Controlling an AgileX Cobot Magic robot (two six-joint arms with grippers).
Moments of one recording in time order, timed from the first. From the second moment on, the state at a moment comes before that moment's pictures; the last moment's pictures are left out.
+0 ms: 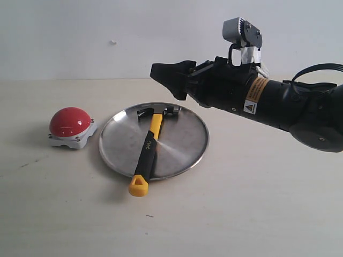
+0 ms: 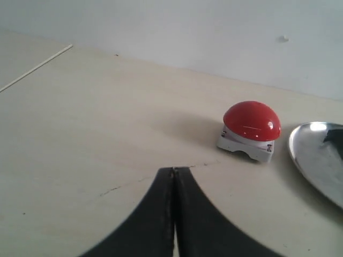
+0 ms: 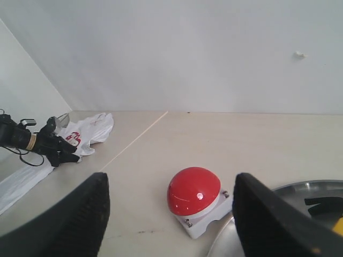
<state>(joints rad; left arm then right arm) 0.14 0.01 0.00 -0.13 0.33 -0.05 0.42 1.75 -0.79 -0.65 -0.90 0.95</state>
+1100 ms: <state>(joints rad) 0.14 0.01 0.00 -0.13 0.34 0.02 0.42 1.54 -0.79 -0.64 -0.45 0.72</state>
